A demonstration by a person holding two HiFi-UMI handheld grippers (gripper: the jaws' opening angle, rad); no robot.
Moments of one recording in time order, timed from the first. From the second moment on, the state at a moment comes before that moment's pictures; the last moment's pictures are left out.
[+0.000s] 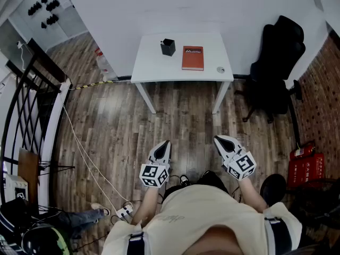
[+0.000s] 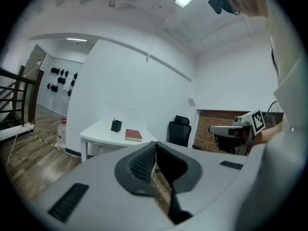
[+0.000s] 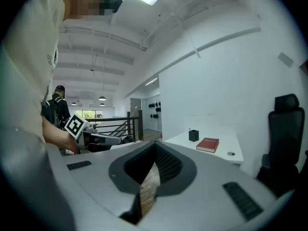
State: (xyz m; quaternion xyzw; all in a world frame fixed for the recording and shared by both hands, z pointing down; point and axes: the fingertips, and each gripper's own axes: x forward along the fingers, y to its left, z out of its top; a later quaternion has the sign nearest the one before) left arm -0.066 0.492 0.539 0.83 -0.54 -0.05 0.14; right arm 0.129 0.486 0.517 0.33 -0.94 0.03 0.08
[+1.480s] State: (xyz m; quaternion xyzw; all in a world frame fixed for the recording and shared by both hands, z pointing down) left arm -0.073 0.225 0.501 0.81 -0.57 0.01 0.10; right arm 0.142 0.201 0.500 0.33 -0.94 0.06 0.00
